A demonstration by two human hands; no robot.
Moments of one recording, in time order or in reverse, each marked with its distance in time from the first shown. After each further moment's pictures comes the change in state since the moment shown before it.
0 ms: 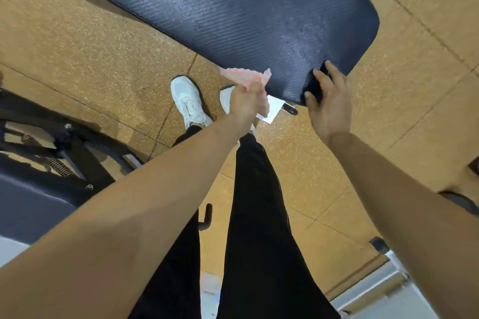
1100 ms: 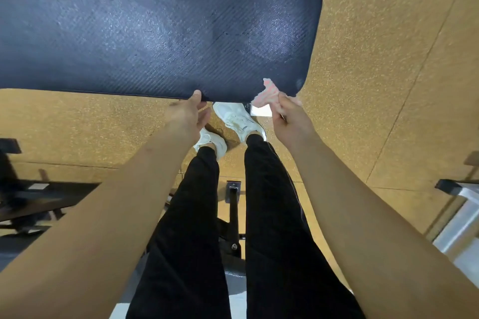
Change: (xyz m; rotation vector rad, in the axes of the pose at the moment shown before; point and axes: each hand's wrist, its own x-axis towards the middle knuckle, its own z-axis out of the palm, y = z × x) left_hand 0.022 0.053 -0.042 0.125 0.188 -0.143; right_hand -0.034 -0.044 0.058 1.482 -0.052 1.147
